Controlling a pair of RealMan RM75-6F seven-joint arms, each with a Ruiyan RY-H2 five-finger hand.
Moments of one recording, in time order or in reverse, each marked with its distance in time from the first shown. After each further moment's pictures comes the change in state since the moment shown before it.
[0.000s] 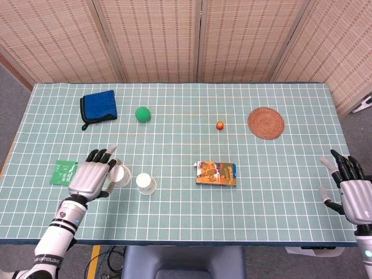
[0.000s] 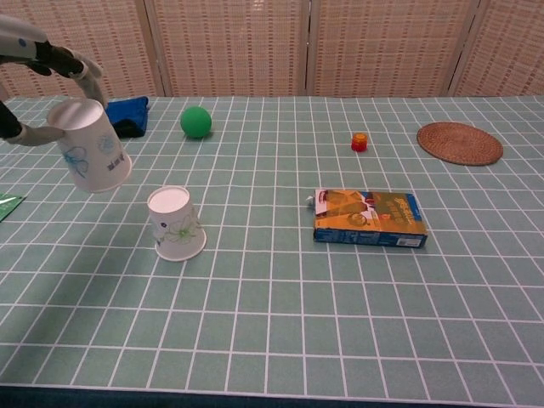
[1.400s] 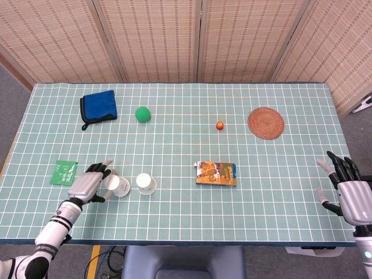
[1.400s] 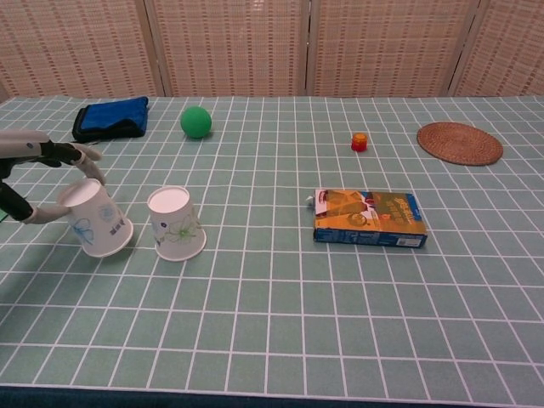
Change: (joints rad) left arm 0.203 -0.163 0.030 0.459 0.296 -0.348 -0.434; right arm 0.002 0.011 -0.012 0.000 -0.023 -0.001 0.032
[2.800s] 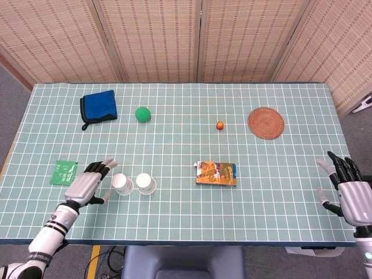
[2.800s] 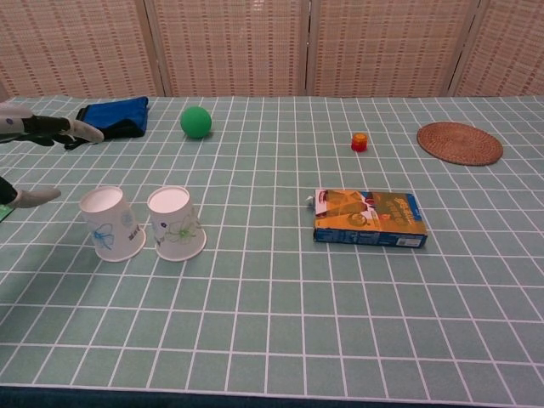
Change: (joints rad) left arm 0.069 0.081 -0.016 -0.141 0.096 0.091 0.038; right arm -0.005 0.000 -0.004 -0.006 -0.010 0.010 -0.019
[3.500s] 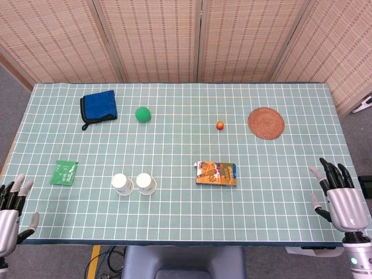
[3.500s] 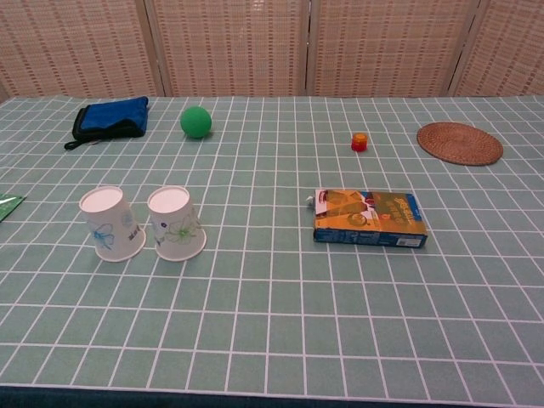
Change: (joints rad) left arm 0.530 0.018 0.198 0.191 0.545 0.688 -0.069; right arm -0.026 -0.075 -0.011 -0.053 0.015 0.022 -0.225
